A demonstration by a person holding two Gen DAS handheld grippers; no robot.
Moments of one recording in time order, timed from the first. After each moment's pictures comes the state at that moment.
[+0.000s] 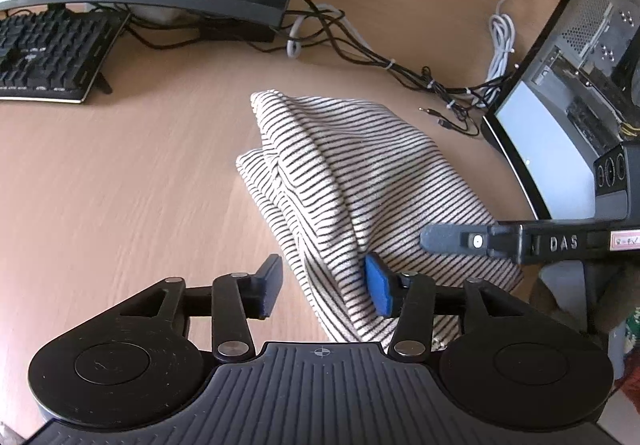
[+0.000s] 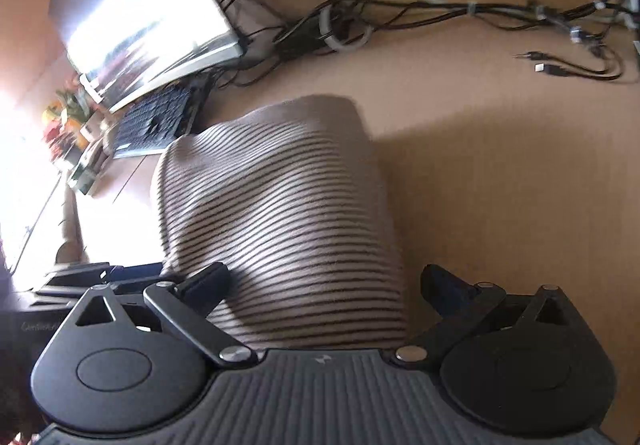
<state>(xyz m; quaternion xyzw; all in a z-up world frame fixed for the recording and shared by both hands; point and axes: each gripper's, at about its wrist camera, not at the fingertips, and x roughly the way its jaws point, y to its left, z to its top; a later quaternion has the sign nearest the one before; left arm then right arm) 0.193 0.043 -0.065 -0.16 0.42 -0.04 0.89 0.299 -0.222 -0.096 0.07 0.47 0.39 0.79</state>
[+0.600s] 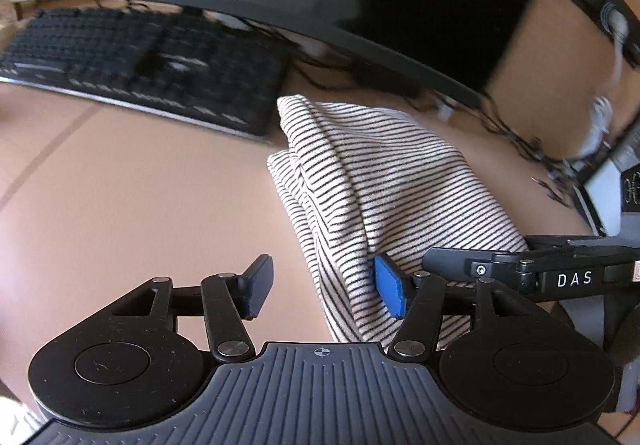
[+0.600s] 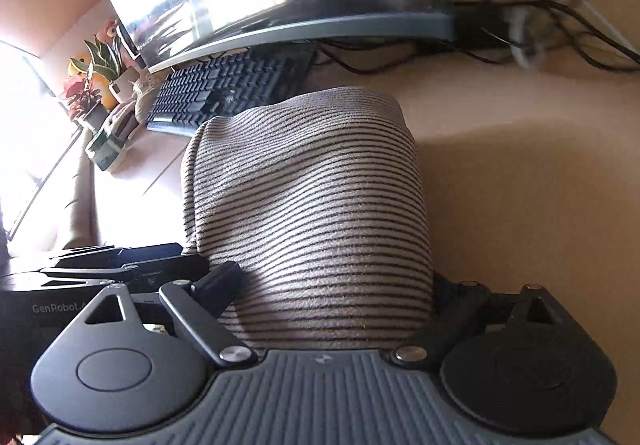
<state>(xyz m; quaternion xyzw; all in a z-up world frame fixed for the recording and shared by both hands) 0.193 0.203 -0.063 -0.18 0.39 0.07 0.90 0.303 -0.031 -0.089 0.01 0.46 0.43 0.78</state>
